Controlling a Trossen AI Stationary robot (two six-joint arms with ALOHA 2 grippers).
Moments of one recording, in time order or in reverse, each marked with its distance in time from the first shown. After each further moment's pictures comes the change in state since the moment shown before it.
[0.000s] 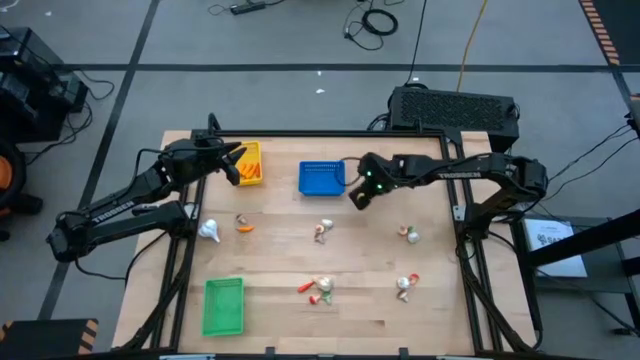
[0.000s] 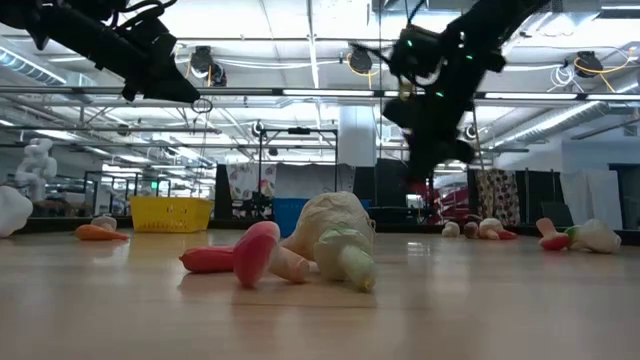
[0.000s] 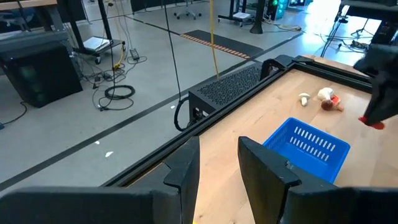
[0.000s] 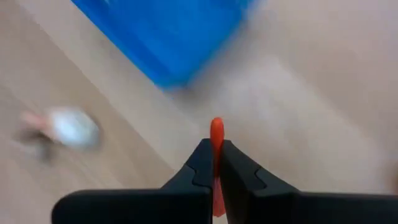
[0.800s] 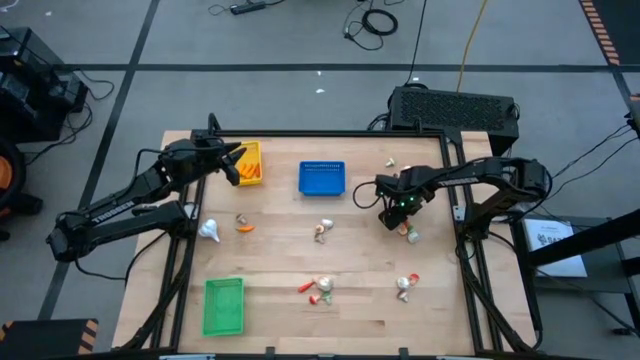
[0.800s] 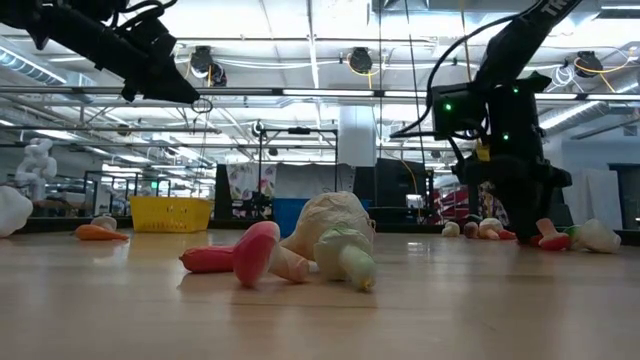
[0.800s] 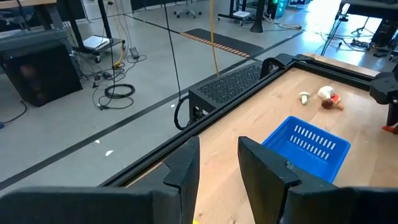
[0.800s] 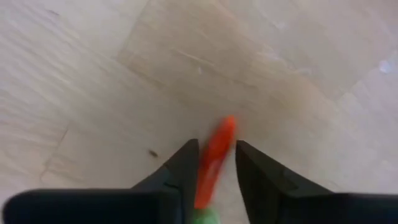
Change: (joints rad) left arm 0.000 0.000 0.000 -0.006 0.000 0.000; right arm 0.000 0.000 -0.217 -0.333 -0.115 0.111
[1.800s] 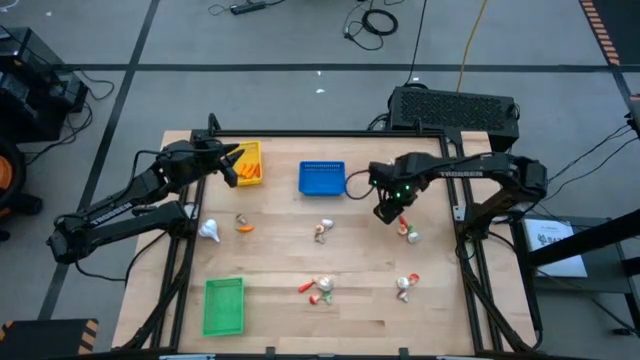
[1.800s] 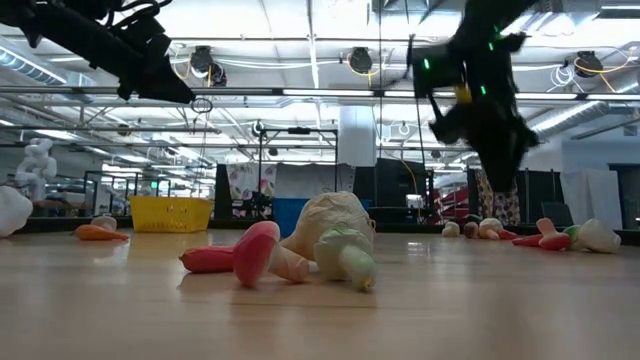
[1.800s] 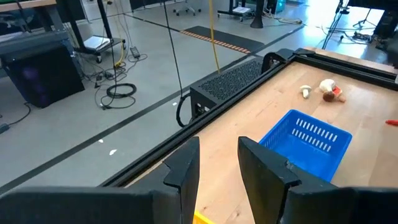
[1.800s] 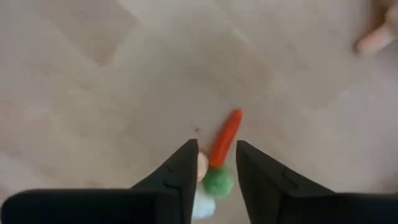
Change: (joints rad) left arm 0.001 -0.034 -0.001 -0.042 0.000 0.025; right arm 0.000 -0.009 0.259 -0.247 -0.035 -0.111
